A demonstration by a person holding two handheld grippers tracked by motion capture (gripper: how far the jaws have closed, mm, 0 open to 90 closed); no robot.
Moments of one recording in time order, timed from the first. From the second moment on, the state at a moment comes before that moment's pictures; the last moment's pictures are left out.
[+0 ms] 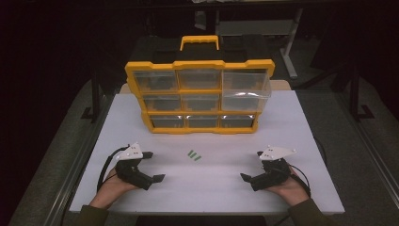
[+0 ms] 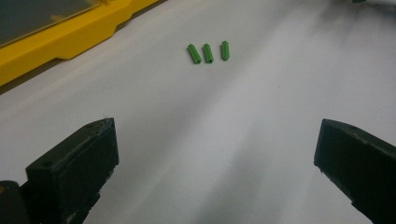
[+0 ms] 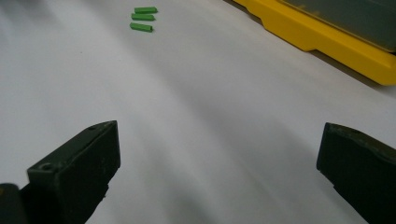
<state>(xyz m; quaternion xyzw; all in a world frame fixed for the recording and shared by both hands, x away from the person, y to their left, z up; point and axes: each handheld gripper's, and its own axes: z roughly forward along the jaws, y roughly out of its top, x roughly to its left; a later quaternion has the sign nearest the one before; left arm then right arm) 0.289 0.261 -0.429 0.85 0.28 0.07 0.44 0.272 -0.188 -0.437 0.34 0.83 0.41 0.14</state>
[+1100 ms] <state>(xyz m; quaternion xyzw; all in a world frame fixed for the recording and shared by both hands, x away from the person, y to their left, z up) 0.313 0.236 -0.422 0.86 0.26 0.06 0.44 0.272 -0.188 -0.434 0.34 0.83 0.43 0.13</state>
